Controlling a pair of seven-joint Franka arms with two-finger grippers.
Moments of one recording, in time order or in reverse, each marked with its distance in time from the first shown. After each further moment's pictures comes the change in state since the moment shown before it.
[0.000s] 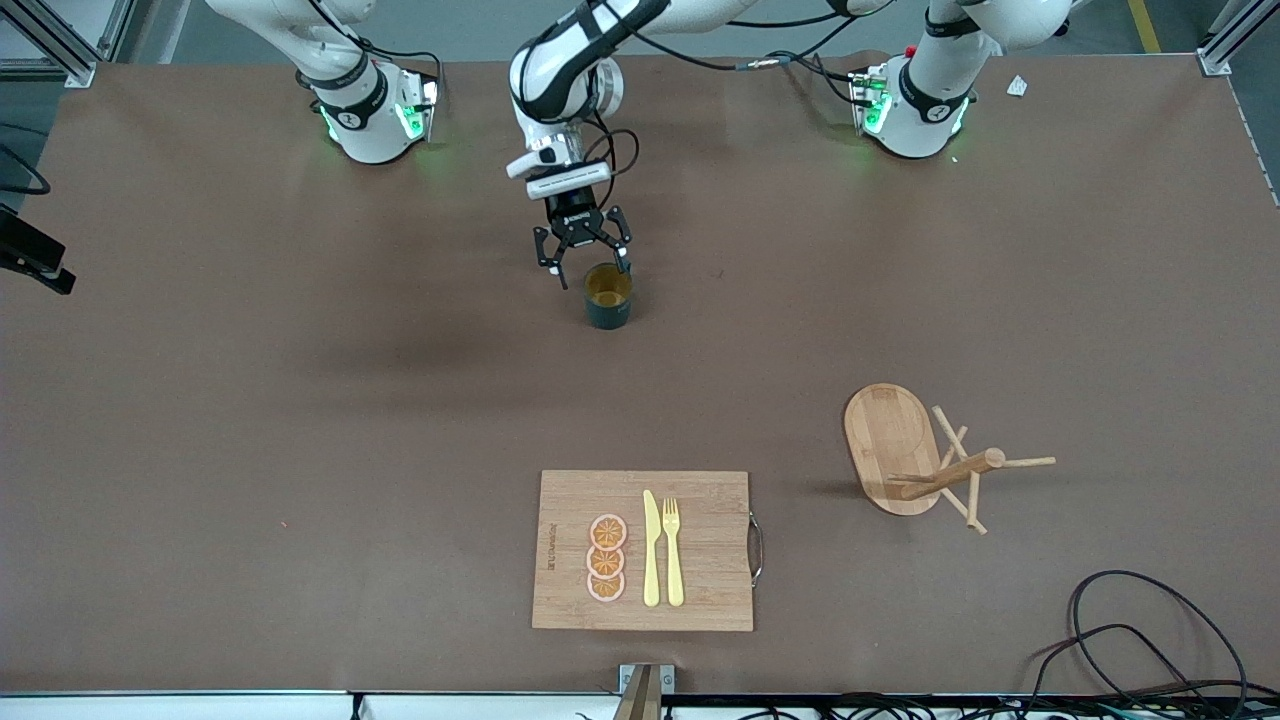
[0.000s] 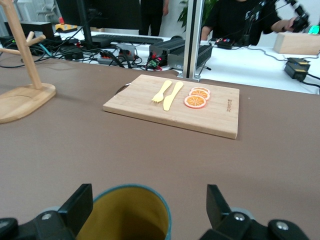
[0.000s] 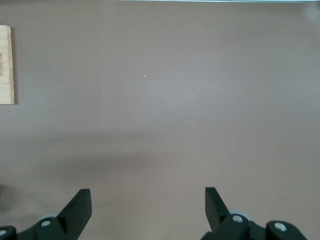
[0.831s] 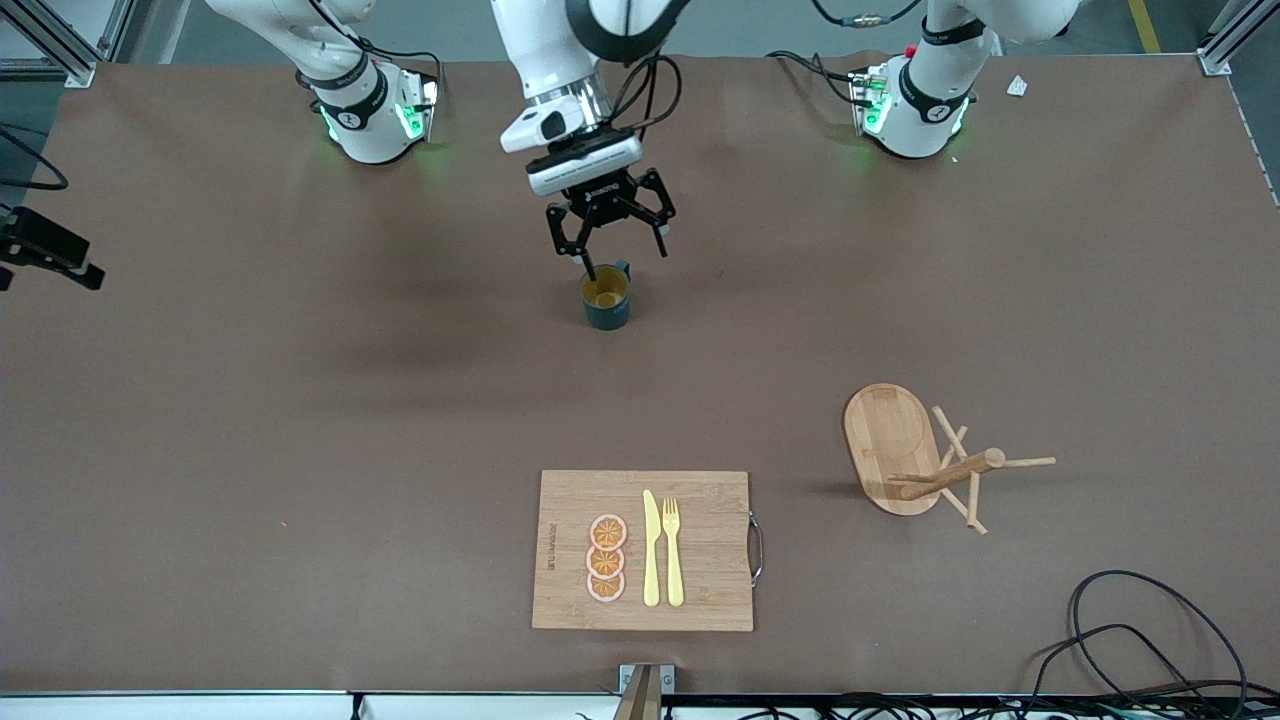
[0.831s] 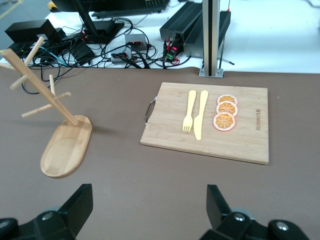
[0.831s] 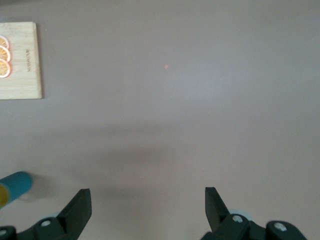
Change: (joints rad) left arm 0.249 -0.366 0.005 0.019 -0.422 0.065 0.770; right arm 0.000 0.001 0.004 -0.018 0.108 -0.050 0.053
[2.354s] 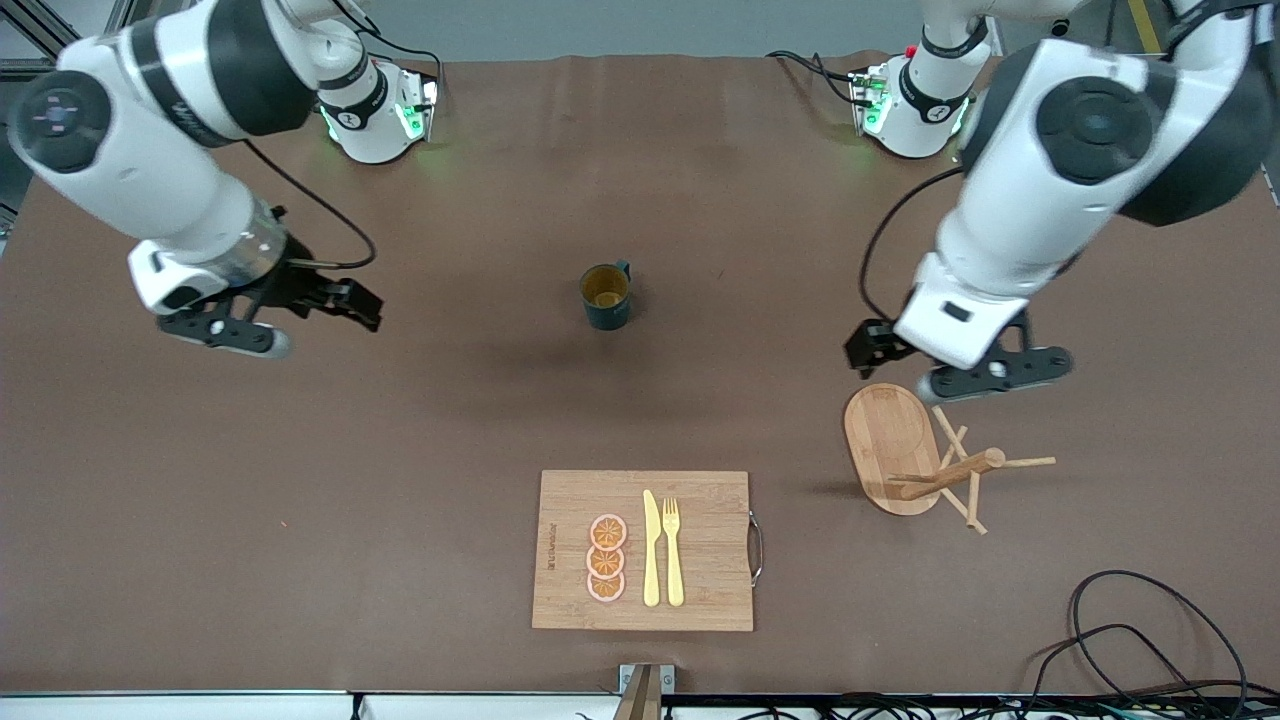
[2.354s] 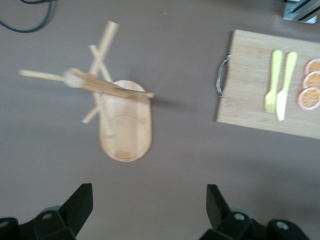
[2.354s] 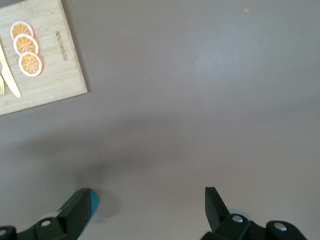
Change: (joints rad) left arm 0.729 -0.165 0.010 0.049 -0.775 -0.065 0.993; right arm 0.394 0.006 0.023 -0.330 0.006 0.332 0.599
